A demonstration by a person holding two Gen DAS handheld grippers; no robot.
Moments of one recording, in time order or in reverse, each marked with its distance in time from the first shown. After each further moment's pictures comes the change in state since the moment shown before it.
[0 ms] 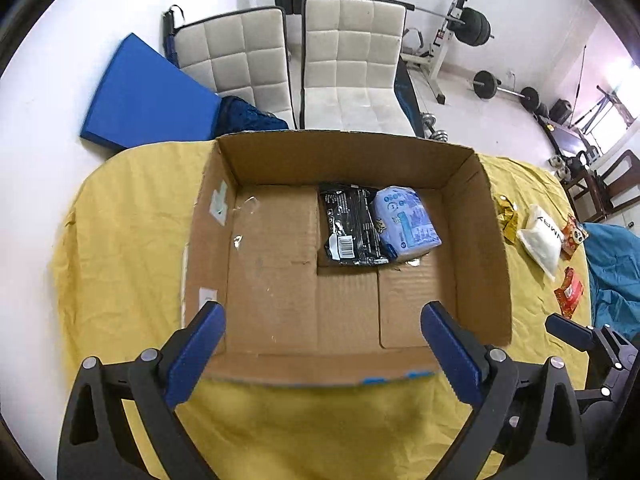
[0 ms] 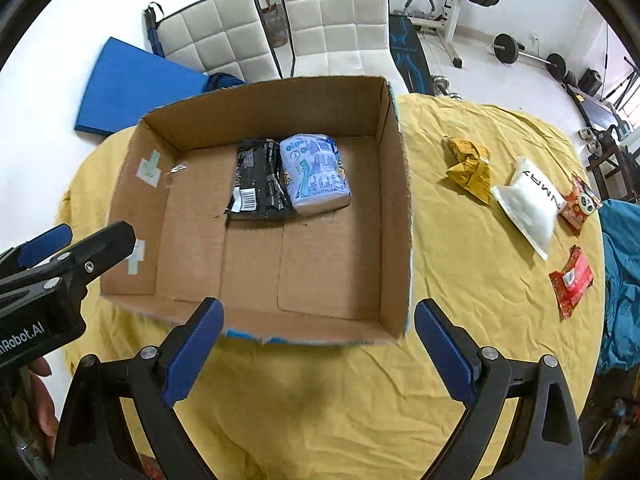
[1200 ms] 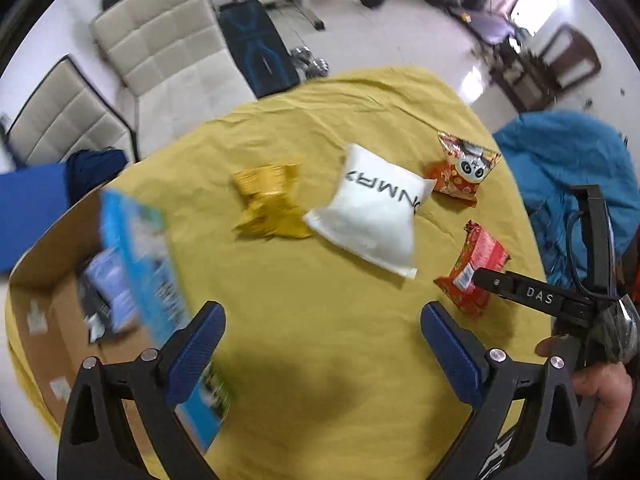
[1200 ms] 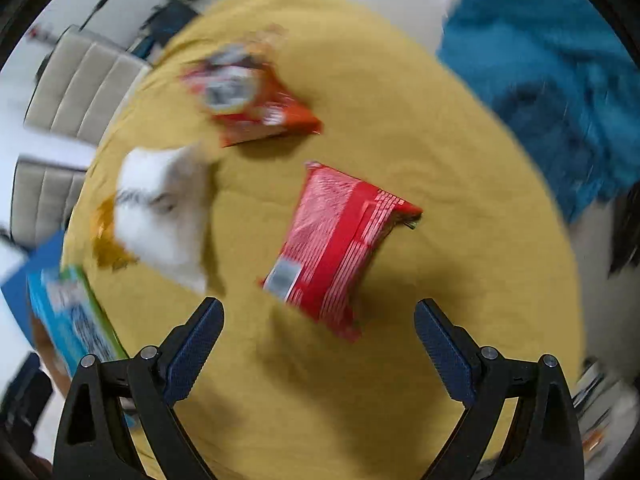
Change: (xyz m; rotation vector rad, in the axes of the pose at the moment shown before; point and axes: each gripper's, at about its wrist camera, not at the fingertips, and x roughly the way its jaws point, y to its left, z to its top) left arm 0.117 -0.372 0.050 0.381 0.250 -0.102; right arm 0.083 -0.449 -0.034 0.779 0.206 0.057
